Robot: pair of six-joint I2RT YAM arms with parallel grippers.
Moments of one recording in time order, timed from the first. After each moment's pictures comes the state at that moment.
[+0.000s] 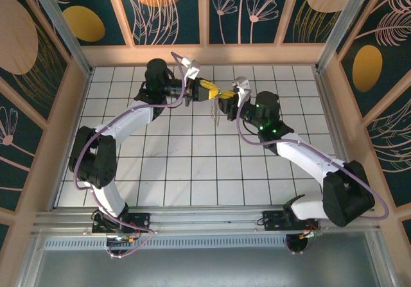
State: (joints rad) left arm -0.45 1.77 1.34 0.47 1.22 -0.32; right arm 0.52 1.33 0.83 0.39 -0.35 0.14
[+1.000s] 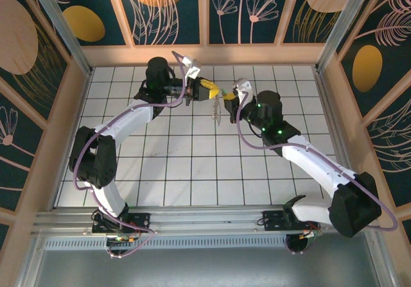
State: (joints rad) left arm -0.45 1.77 1.36 0.40 1.22 -0.27; right arm 0.54 1.24 0.88 0.15 -0.21 -0.03
